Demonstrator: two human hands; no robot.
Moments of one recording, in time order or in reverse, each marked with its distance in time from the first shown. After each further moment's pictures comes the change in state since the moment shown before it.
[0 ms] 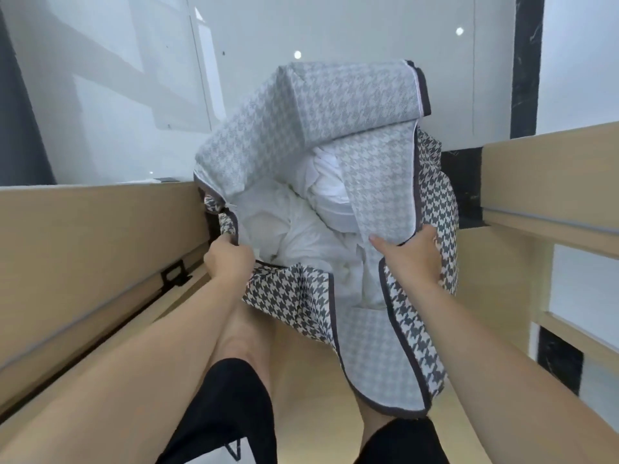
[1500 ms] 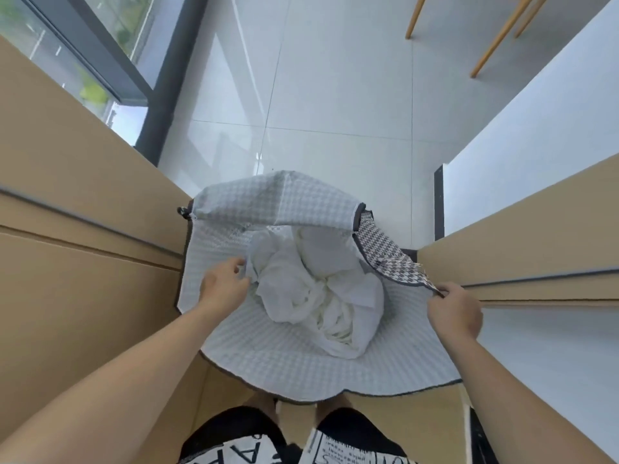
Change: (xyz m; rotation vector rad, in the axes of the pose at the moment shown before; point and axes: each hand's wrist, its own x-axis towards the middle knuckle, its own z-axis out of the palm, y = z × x) left_hand -0.302 -0.087 -0.126 0.086 0.022 0.419; right_hand -0.165 0.142 -0.268 -0.142 0.329 -0.410
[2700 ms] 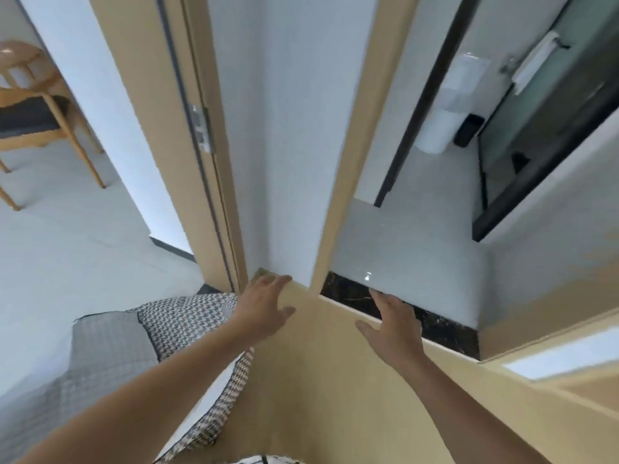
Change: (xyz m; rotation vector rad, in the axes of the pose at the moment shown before) left_hand -0.365 0.073 0.134 0.793 -0.460 1.574; right_hand -0.472 0.244 -0.031 0.241 0.385 0.564
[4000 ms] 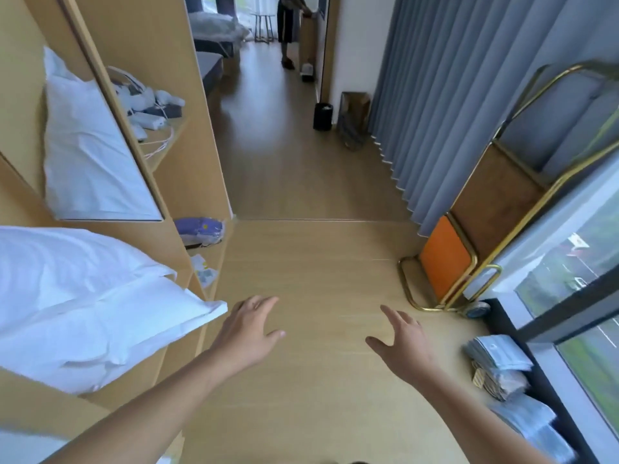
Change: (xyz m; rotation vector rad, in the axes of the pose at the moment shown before) left_hand -0.028 1.066 0.570 0.490 -0.847 1.697; right_hand -0.358 0.817 -0.199 0.538 0.647 1.801
